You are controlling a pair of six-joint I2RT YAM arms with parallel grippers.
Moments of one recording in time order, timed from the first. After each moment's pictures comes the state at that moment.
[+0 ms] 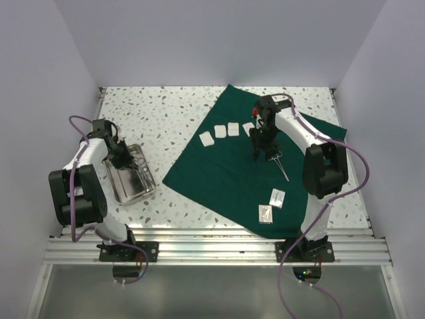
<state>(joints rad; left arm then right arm) 0.23 1.58 1.04 -0.68 0.25 -0.30 0.32 1.95 1.65 -1.13 -0.07 0.21</state>
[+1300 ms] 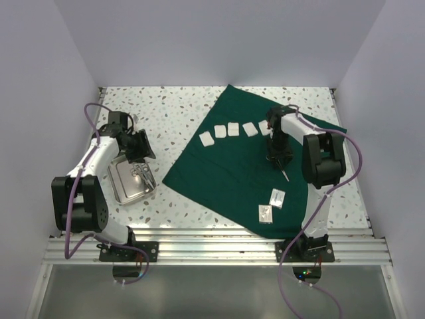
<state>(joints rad) 0.04 1.52 1.08 -0.67 0.26 -0.32 0.19 2.08 1.53 -1.04 0.17 0.14</state>
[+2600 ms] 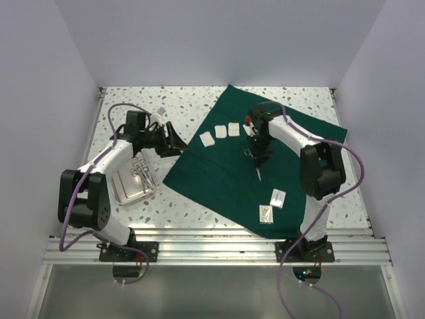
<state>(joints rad) -0.10 1.54 1.02 -0.33 0.75 -0.53 0.35 1.95 1.50 -1.00 -0.03 0.18</state>
